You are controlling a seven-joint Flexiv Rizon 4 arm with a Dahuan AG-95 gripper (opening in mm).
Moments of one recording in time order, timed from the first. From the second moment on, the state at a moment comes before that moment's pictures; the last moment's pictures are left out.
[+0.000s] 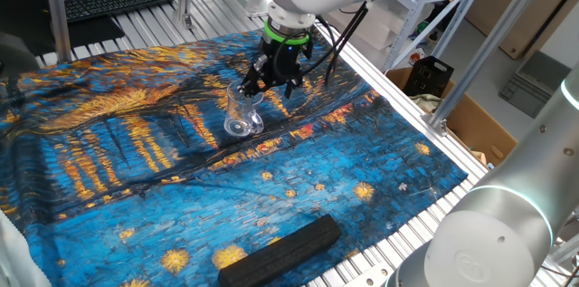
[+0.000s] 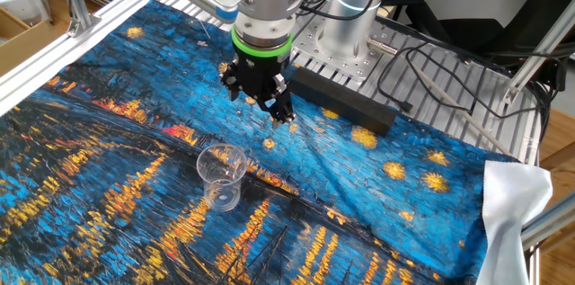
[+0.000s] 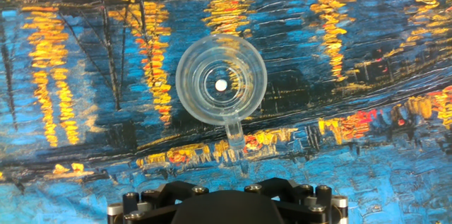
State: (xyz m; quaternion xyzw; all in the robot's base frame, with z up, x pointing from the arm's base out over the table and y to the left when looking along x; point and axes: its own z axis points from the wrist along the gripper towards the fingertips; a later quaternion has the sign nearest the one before) arm 0.501 0.000 0.169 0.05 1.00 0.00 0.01
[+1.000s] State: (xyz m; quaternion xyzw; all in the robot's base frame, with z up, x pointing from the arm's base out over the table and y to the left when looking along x) arm 0.500 0.000 0.169 0.06 1.00 0.00 0.02
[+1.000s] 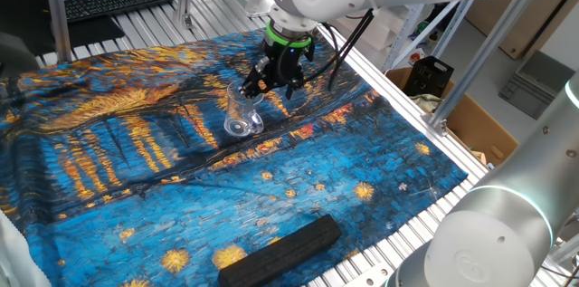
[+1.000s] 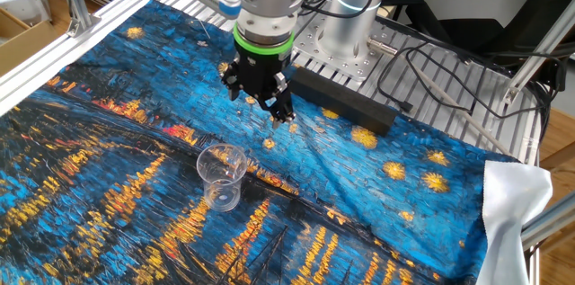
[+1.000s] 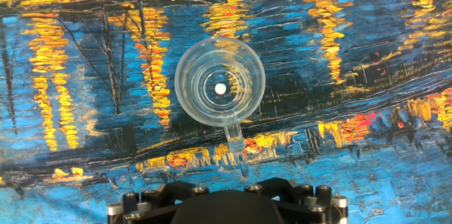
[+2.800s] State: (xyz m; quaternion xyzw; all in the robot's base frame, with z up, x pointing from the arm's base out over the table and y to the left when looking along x) arm 0.500 0.000 0.170 0.07 1.00 0.00 0.01
